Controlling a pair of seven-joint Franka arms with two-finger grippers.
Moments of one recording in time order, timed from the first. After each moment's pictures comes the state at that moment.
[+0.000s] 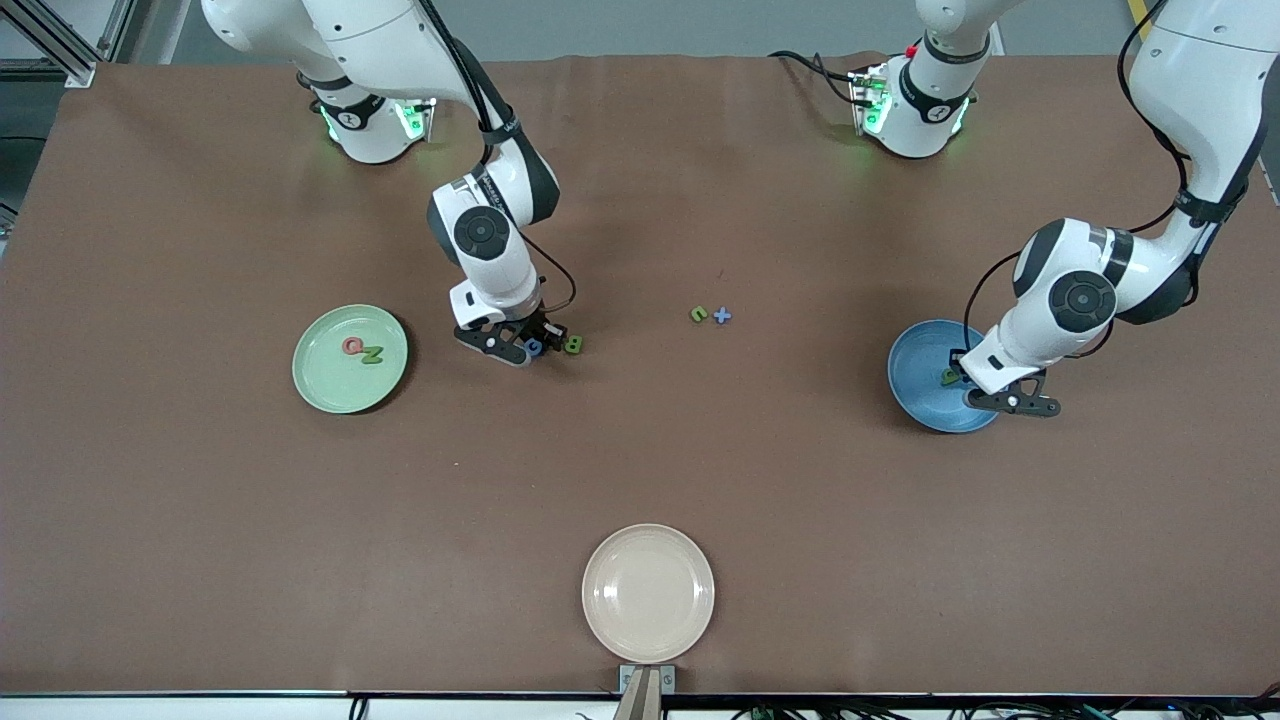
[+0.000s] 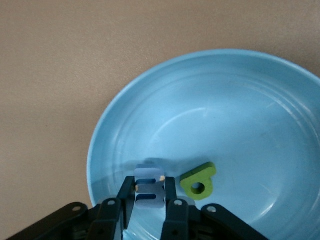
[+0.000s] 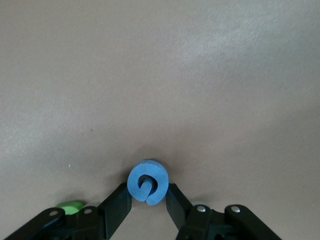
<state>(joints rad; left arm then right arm) 0.54 0.44 -0.53 -2.22 0.58 2.47 -0.24 0.85 0.47 -0.20 -2.19 0.19 2.68 0.92</state>
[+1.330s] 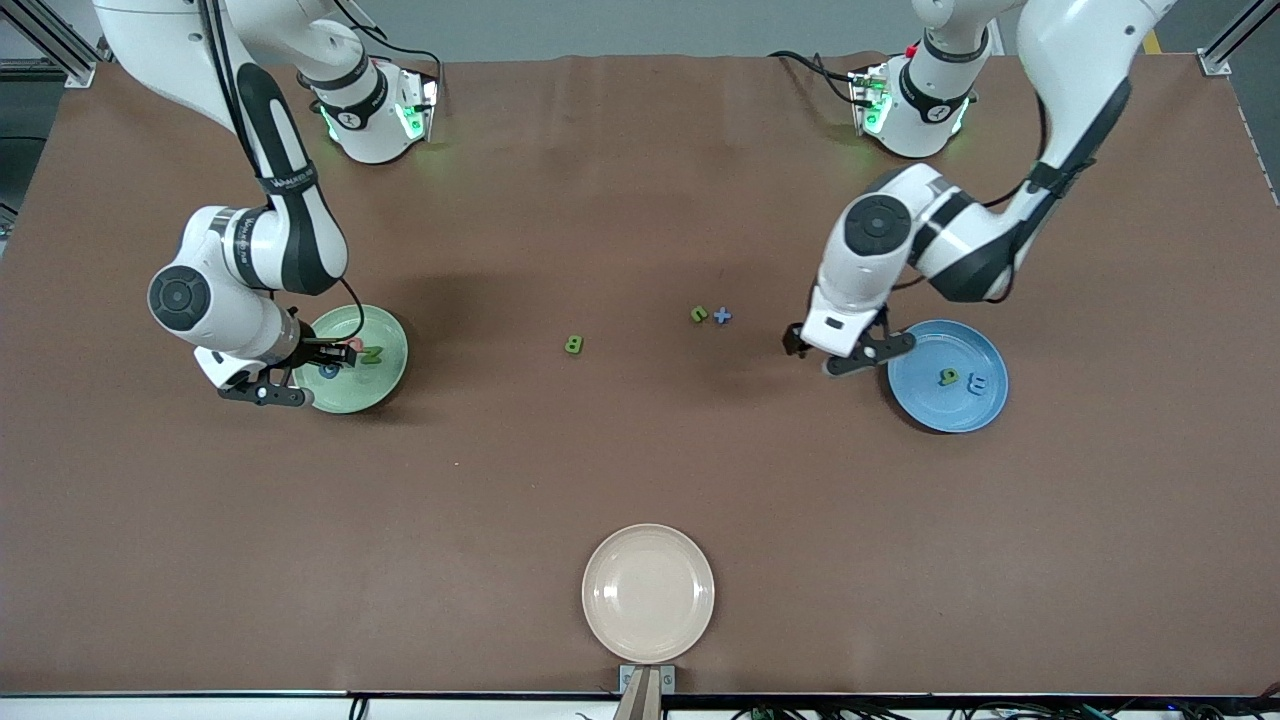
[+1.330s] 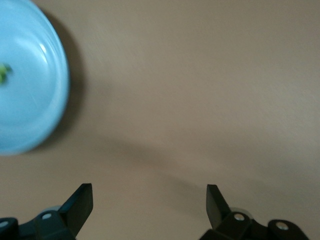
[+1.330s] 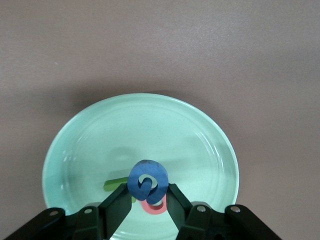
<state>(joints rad) 0.34 0.42 -0.91 -2.15 0.54 2.30 -1.25 0.55 0.33 -0.52 -2.23 0.19 2.37 0.01</state>
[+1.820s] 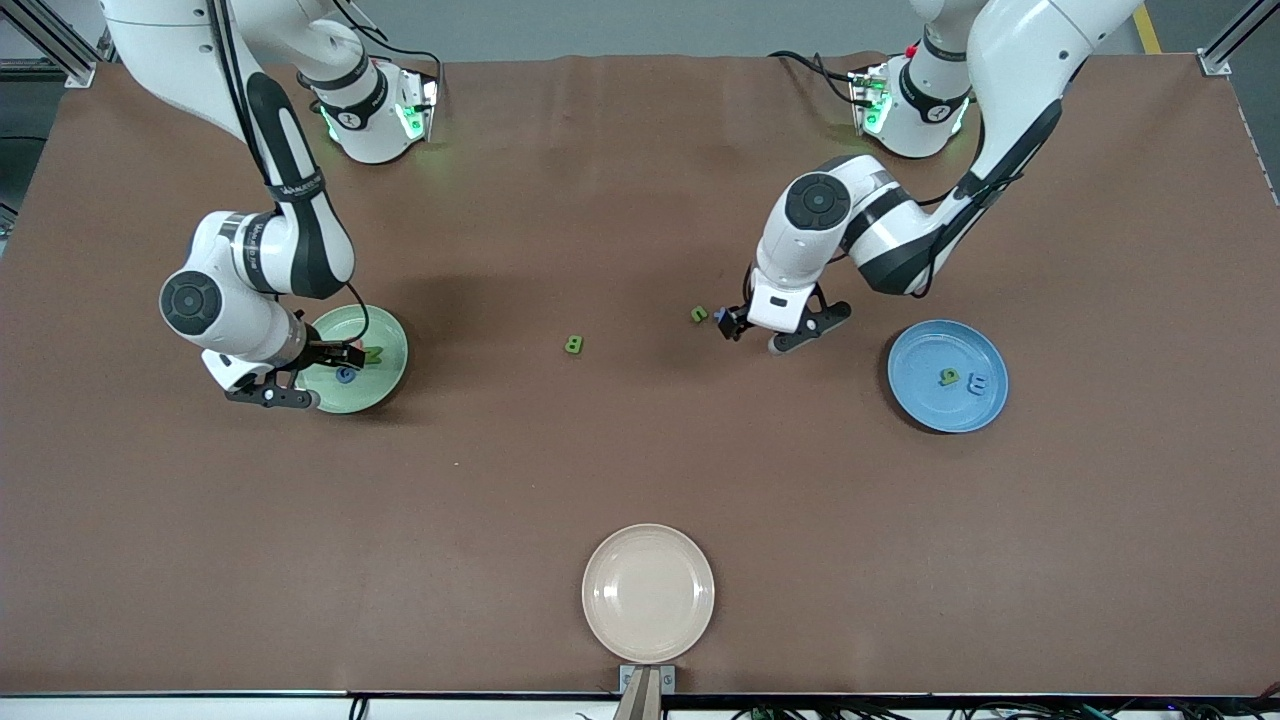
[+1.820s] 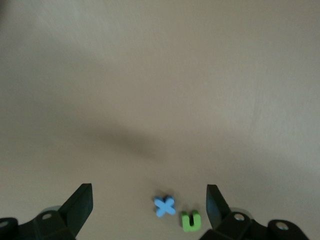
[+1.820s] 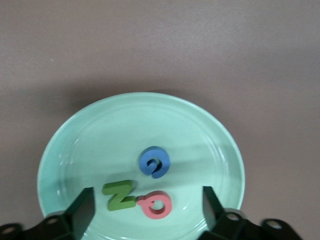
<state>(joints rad) 0.23 0.51 -0.90 -2.16 0.52 2.44 -1.51 0.56 0.34 -0.51 -2.23 0.20 2.37 0.03</state>
